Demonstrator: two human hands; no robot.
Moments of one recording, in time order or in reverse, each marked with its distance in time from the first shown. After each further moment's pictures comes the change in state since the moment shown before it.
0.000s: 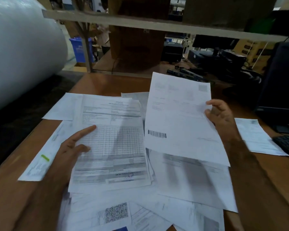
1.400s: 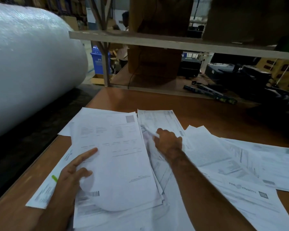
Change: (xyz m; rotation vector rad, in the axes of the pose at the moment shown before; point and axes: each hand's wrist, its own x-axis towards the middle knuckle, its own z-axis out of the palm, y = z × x) left_hand 0.005 -0.016 -0.032 0.046 0.129 -0.096; right_hand 0.064 0.072 0.210 -1.197 -0.341 0.075
